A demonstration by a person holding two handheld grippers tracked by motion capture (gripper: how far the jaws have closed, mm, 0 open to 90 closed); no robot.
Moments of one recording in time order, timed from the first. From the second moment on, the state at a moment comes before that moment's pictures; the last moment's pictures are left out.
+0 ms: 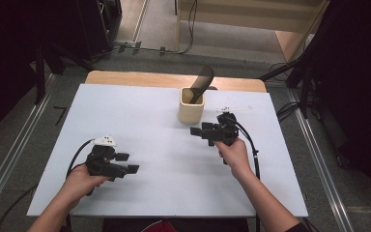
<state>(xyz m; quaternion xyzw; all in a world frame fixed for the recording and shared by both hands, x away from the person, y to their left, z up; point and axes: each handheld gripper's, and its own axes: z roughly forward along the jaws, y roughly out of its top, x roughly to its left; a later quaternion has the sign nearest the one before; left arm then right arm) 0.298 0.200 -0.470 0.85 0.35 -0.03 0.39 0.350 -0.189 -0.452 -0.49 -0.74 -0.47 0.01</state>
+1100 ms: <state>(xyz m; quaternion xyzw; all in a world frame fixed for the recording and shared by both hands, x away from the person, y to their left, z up) 0.296 0.199 -0.469 0.85 0.35 -0.03 0.39 0.302 -0.205 -0.465 -0.44 -0.76 -0.47 0.01</state>
